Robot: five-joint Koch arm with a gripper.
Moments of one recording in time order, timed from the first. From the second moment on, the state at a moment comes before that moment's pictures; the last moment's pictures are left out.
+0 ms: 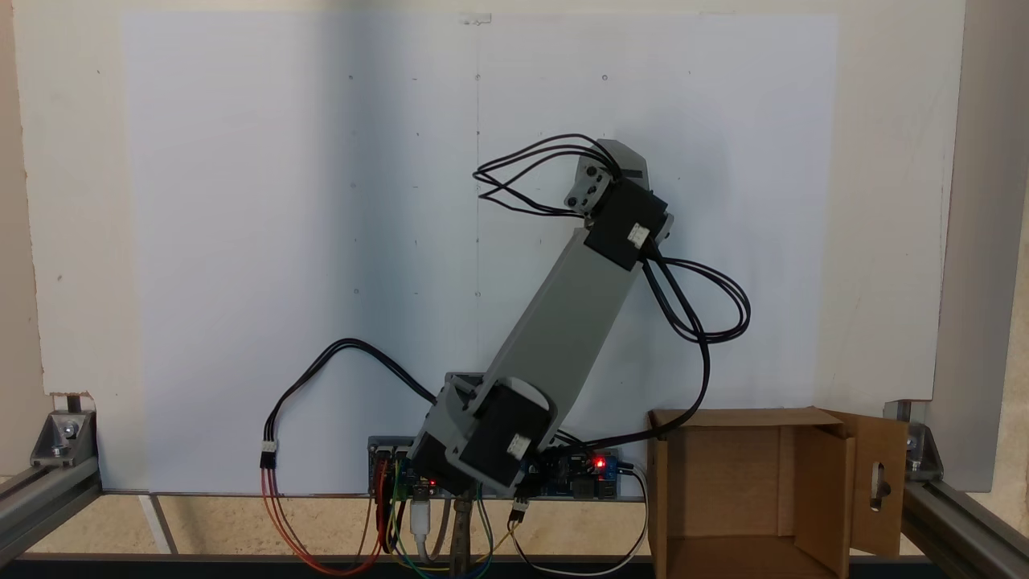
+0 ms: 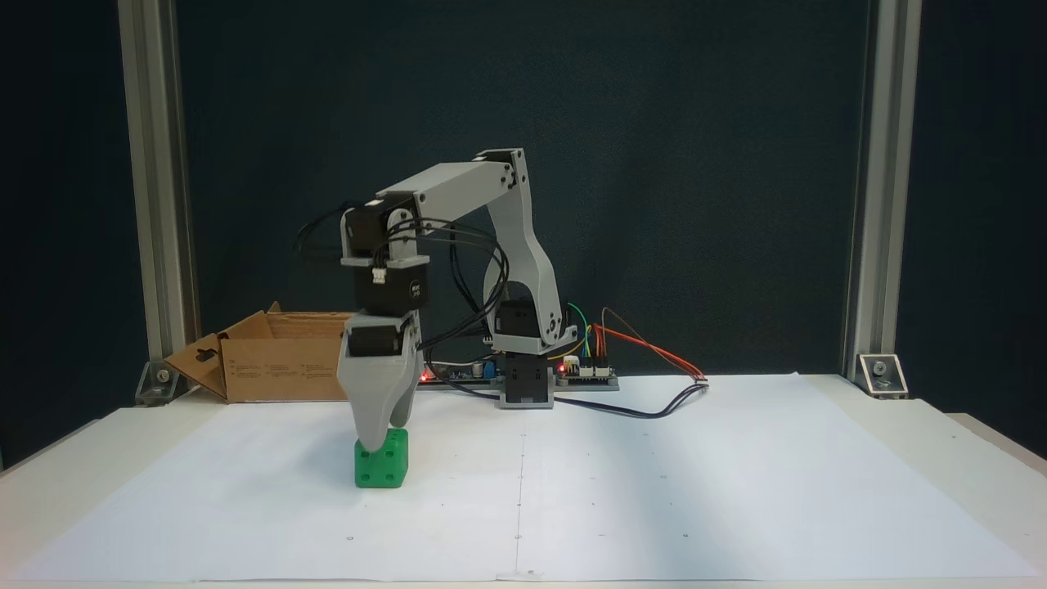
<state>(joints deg) 30.7 71.6 87.5 48.2 -29.1</state>
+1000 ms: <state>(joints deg) 31.0 66.7 88.4 42.9 -29.1</state>
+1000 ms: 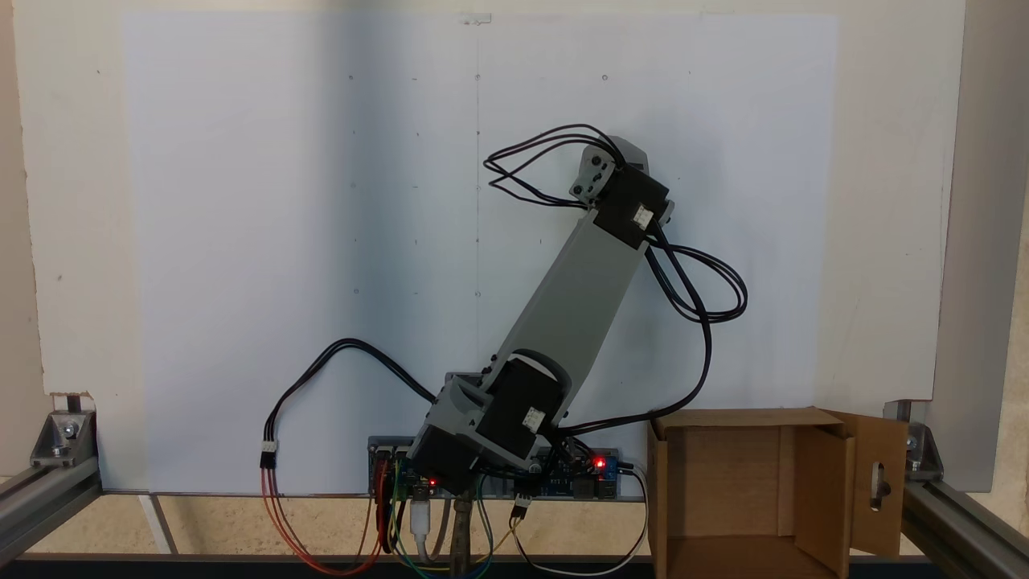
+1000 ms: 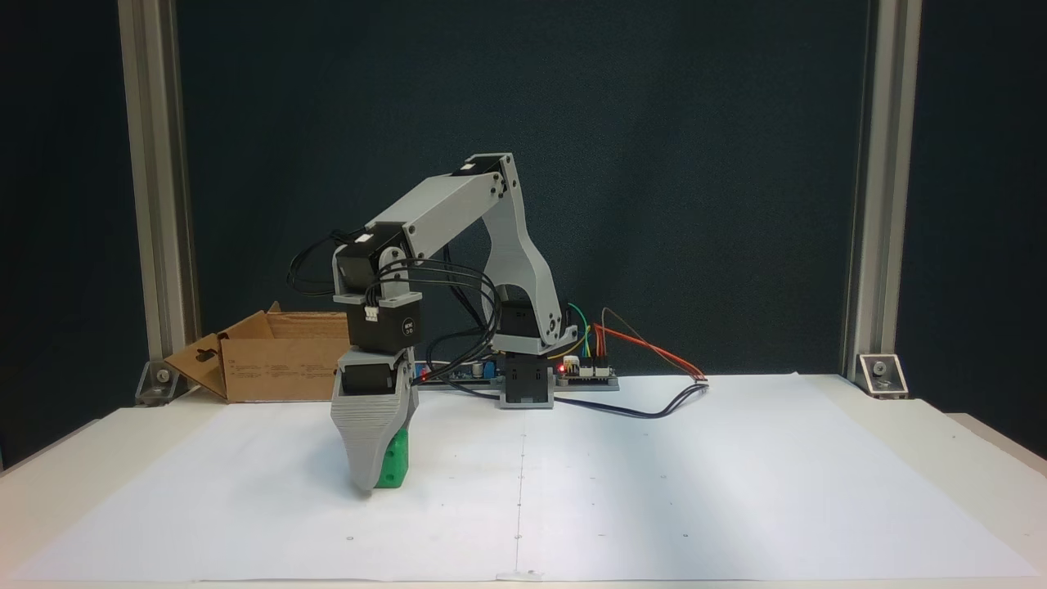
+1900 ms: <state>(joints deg) 31.4 66.7 88.4 40.2 -29.1</state>
